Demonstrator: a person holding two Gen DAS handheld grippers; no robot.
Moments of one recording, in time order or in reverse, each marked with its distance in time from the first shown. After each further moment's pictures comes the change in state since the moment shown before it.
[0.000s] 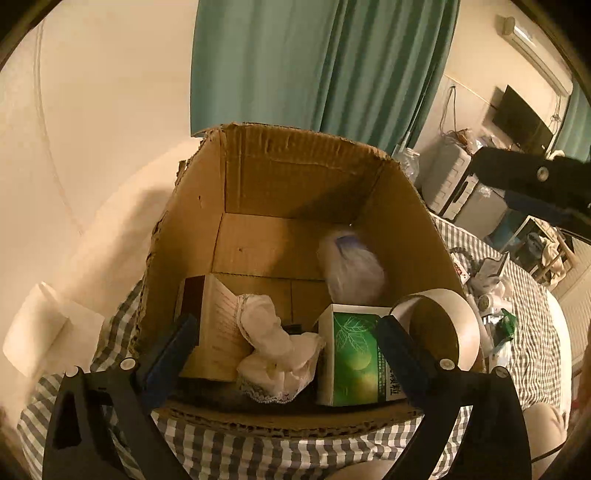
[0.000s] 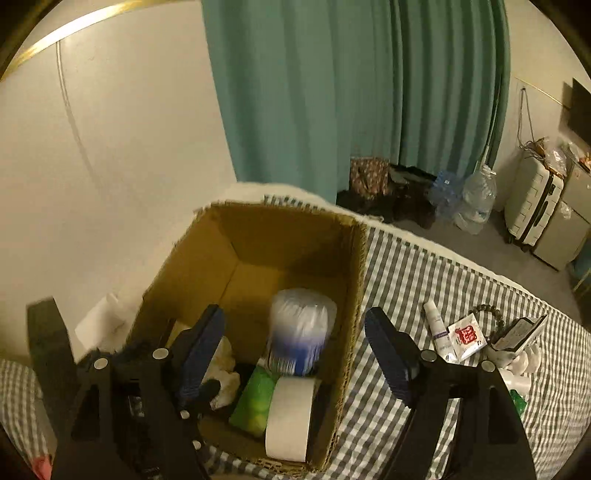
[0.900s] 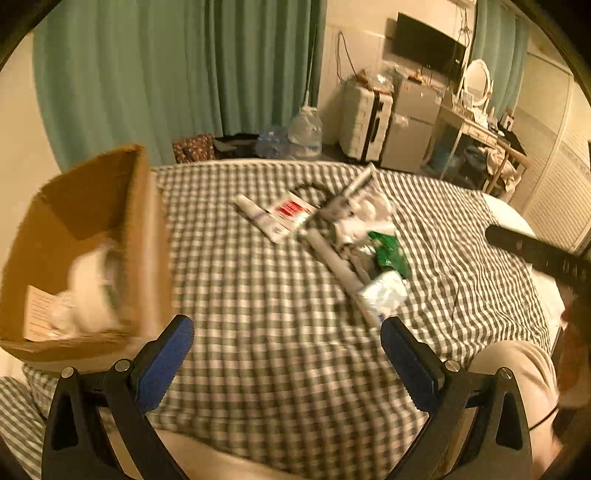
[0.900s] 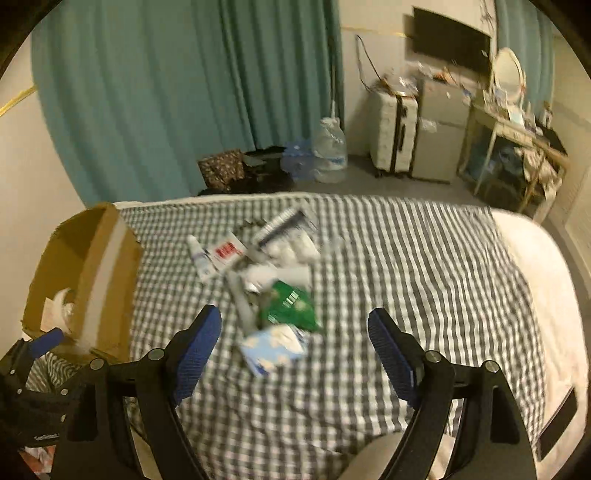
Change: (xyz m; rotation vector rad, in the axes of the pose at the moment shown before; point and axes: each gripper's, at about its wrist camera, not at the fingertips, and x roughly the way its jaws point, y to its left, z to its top) left arm -0.021 -0.262 -0.064 0.333 0.071 -0.132; right arm -0.154 -0.266 -0.161 0.375 0.005 -0.342
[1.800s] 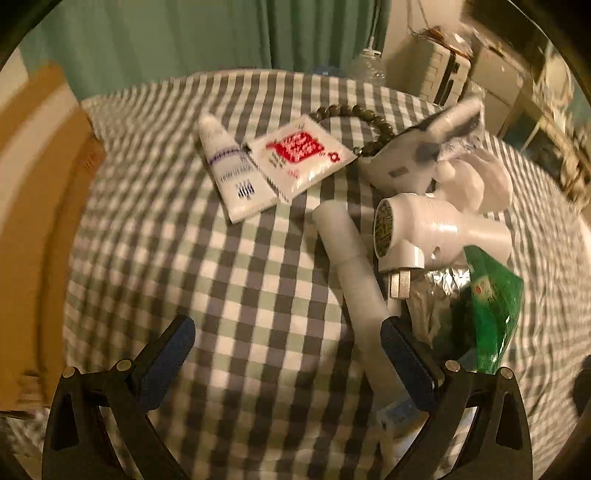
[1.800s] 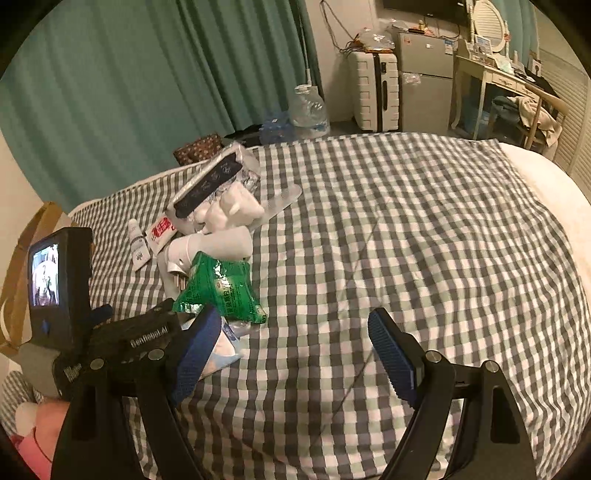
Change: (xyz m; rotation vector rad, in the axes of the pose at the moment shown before) left arm 0.202 -0.025 0.029 -0.199 0.222 0.160; right arm 0.104 -0.057 -0.022 0.088 0.072 0.018
